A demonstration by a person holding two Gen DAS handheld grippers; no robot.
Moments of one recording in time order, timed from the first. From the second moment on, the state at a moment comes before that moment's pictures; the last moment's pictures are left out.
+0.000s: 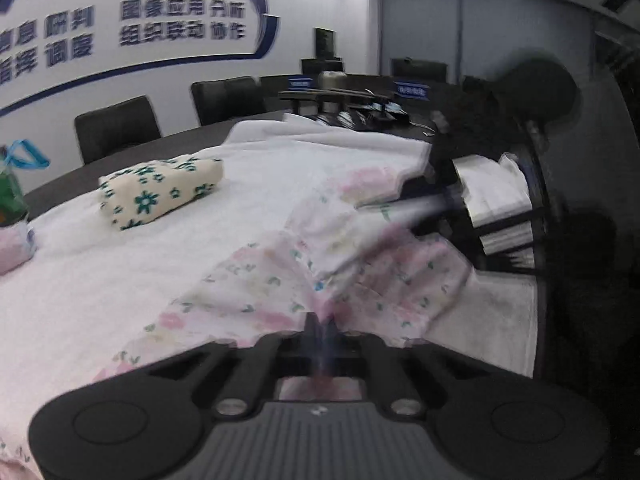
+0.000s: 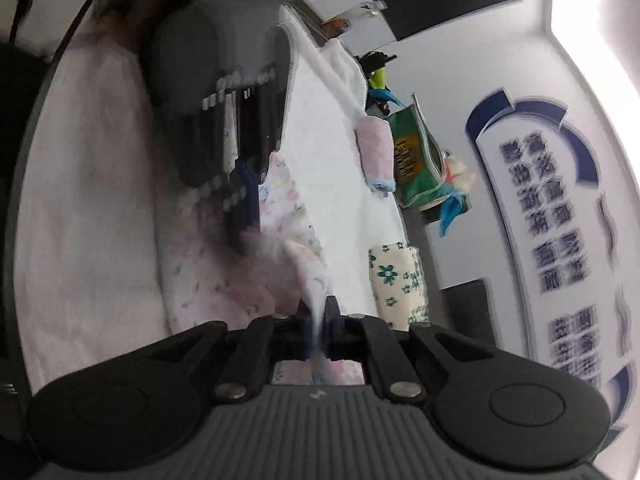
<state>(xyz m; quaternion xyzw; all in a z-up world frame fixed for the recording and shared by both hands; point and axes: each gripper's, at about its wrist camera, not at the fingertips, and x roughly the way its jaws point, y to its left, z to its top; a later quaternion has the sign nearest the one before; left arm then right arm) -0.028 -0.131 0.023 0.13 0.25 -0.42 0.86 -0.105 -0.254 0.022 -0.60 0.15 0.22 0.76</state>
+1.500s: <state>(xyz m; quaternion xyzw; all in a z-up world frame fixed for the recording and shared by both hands) -0.066 -0.022 0.007 0.14 0.25 -0.32 0.90 -0.113 -0.234 0.048 -0.51 0.18 0.31 0.78</state>
